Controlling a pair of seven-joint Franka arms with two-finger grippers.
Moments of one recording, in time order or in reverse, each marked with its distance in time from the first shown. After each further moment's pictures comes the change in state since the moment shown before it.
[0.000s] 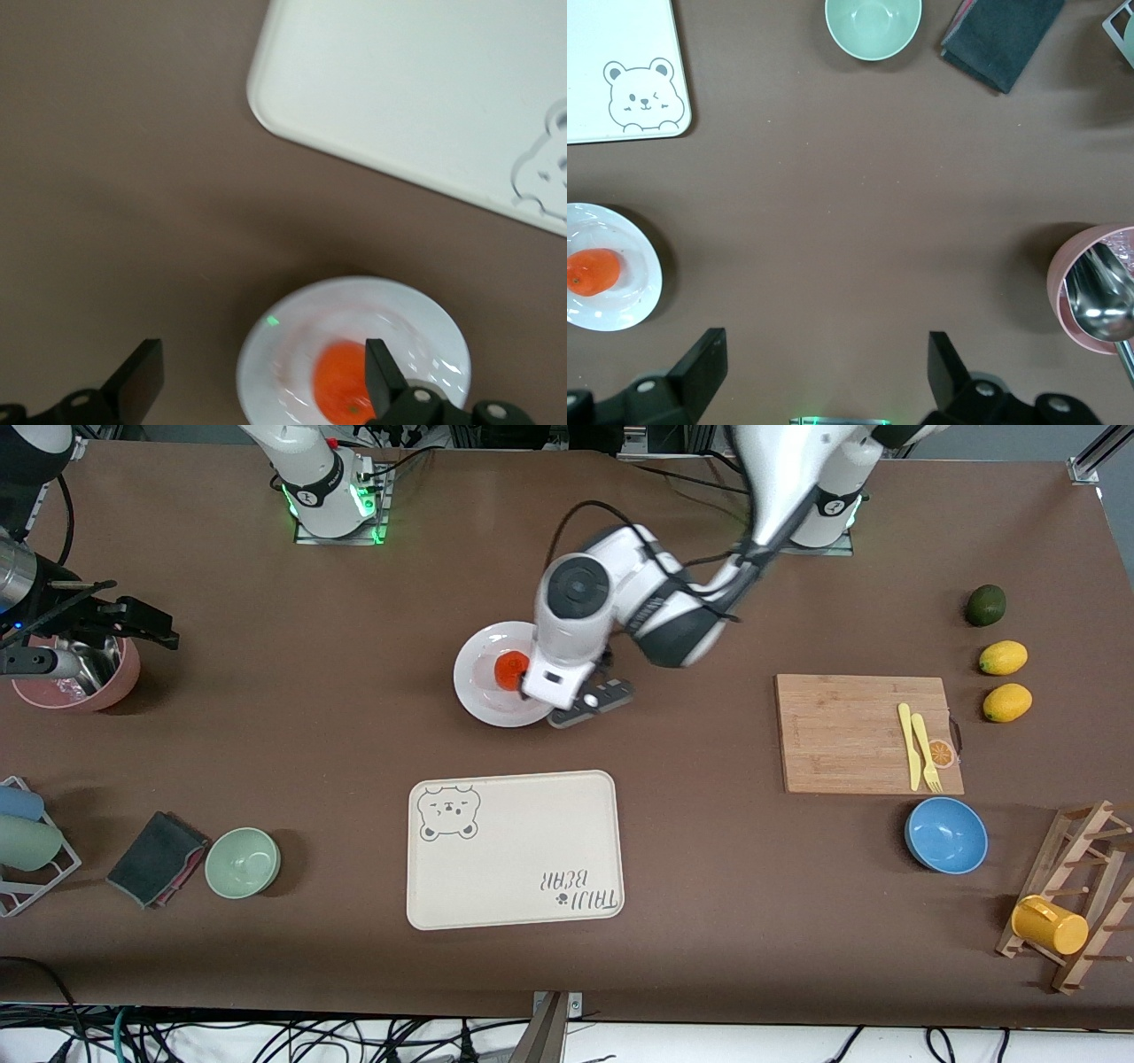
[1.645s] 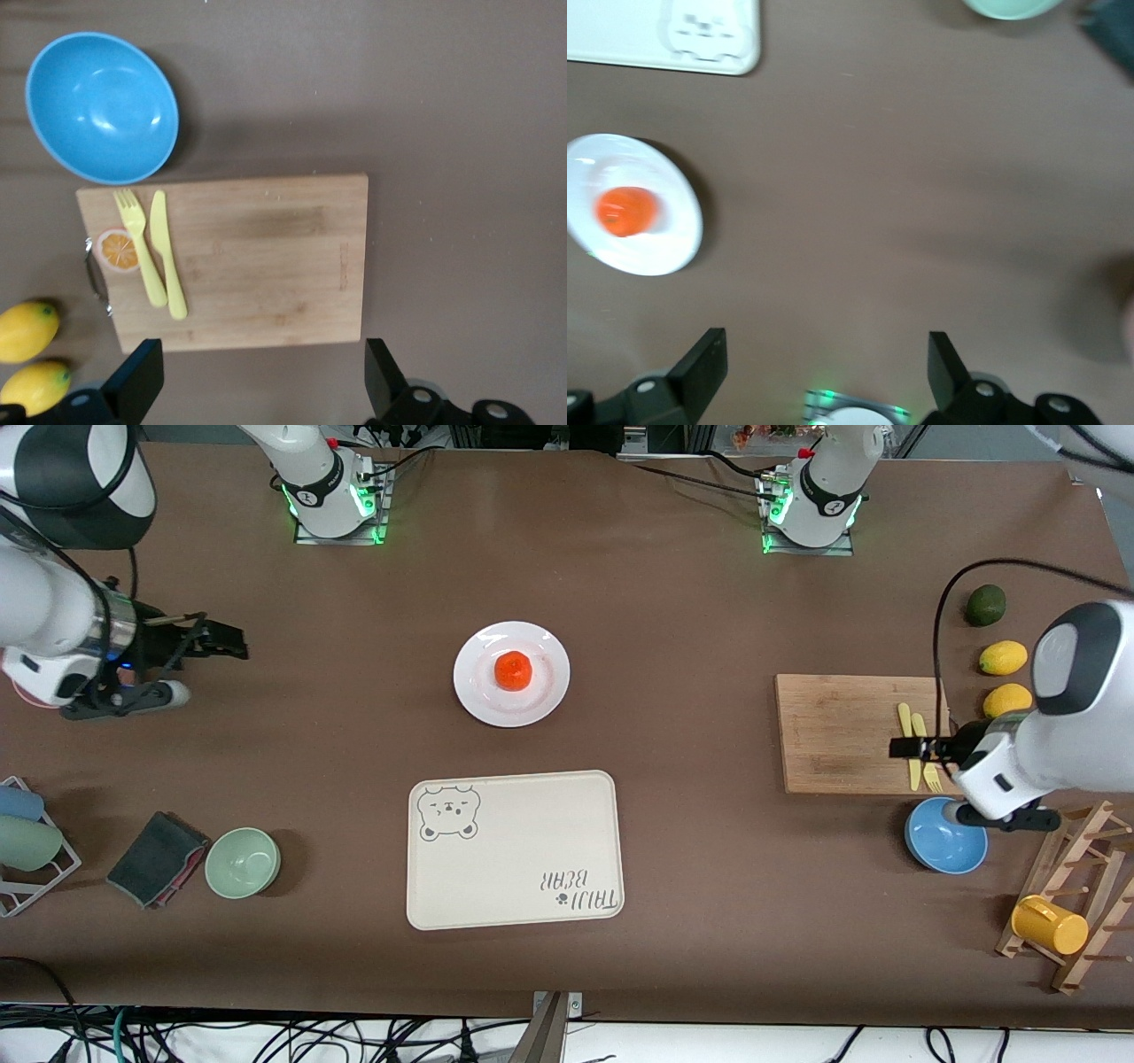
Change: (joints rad) left arm 0.710 -0.196 0.008 -0.025 0.057 -0.384 1.123; right arm 0.090 0.122 0.015 -0.005 0.110 -0.007 -0.074
